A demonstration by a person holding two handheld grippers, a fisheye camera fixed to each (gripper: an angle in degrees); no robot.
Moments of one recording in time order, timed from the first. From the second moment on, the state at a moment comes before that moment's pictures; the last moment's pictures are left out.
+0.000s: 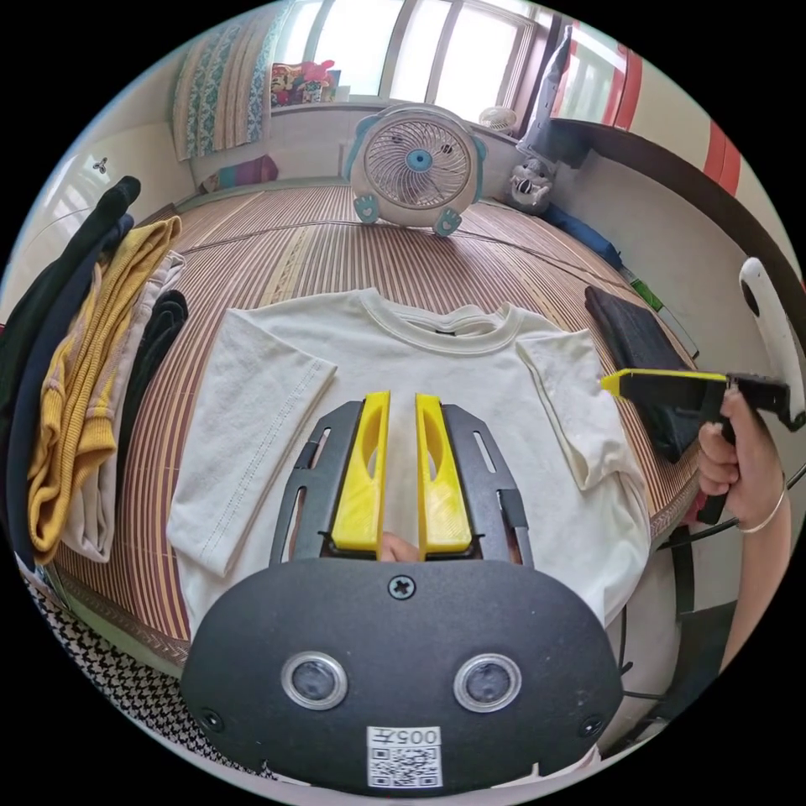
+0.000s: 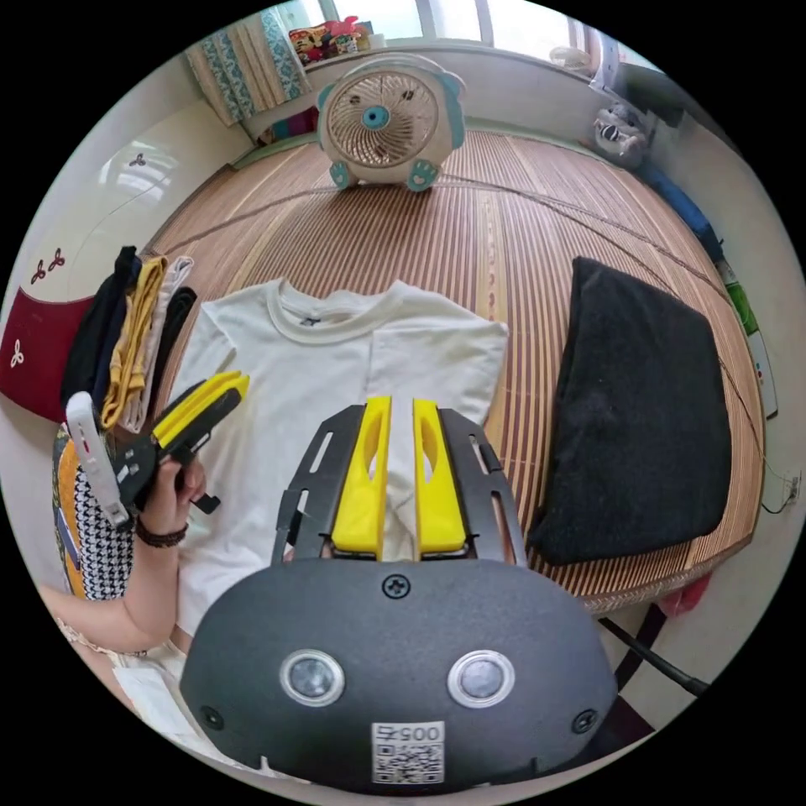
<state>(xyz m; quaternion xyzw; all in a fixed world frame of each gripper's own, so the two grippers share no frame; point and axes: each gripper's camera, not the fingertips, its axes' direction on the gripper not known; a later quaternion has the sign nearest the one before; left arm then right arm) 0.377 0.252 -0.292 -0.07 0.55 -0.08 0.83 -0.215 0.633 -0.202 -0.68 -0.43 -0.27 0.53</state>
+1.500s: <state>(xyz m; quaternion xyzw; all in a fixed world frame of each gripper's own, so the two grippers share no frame) 0.185 0.433 -0.524 0.06 0.62 0.27 0.74 0.141 0.467 -0.395 -0.66 -0.48 -0.18 0.55</state>
